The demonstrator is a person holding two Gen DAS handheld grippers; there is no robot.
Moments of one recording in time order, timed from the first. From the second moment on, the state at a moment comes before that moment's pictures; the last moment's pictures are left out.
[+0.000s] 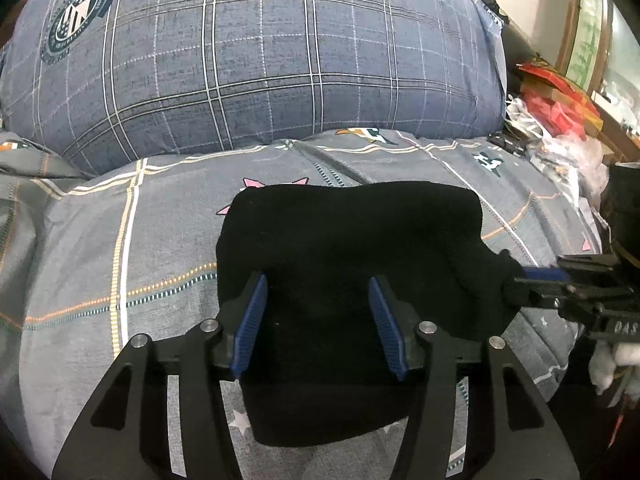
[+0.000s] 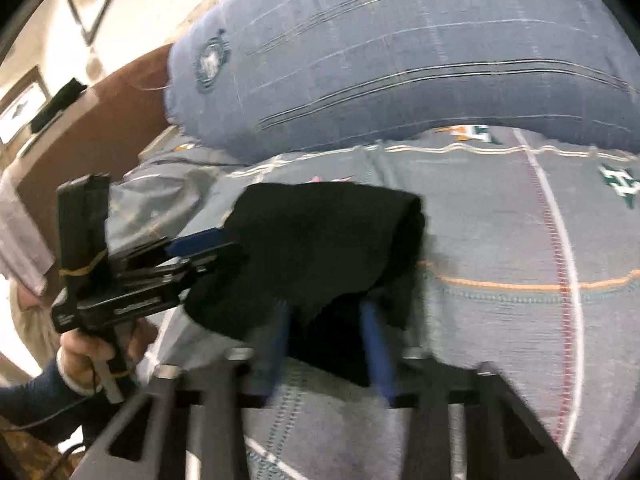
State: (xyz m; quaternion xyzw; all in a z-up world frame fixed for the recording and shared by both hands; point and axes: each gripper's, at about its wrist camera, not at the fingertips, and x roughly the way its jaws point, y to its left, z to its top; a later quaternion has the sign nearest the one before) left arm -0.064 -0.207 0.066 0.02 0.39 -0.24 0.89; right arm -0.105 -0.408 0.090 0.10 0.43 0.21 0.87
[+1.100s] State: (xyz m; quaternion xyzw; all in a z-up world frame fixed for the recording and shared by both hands) left arm -0.054 -0.138 0.063 -0.16 0.44 -0.25 0.85; right arm -0.130 -0.445 0.058 0.23 0.43 0.23 0.84
